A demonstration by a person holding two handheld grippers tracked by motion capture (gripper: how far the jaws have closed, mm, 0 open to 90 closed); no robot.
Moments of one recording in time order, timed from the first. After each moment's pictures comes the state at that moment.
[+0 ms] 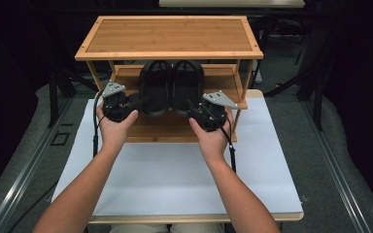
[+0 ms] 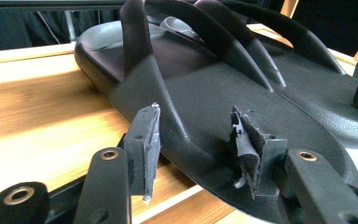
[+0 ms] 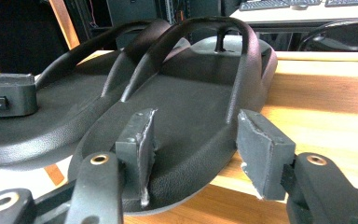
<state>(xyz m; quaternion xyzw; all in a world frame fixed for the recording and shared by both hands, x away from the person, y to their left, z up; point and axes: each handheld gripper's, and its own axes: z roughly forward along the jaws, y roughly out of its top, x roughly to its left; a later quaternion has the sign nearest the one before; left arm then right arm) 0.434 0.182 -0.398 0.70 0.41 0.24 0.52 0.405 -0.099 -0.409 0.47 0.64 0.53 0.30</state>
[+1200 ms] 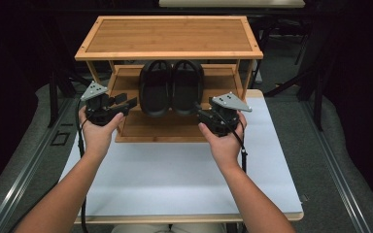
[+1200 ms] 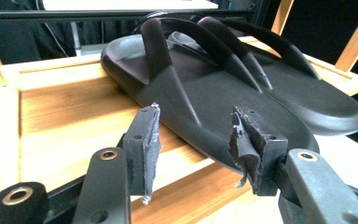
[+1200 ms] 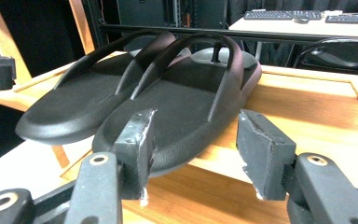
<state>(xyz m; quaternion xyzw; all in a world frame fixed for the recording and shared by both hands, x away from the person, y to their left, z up) 0.404 0.217 -0.381 0.70 0.41 0.25 0.54 0.372 -0.123 -0.387 0.44 0.65 0.52 0.32</state>
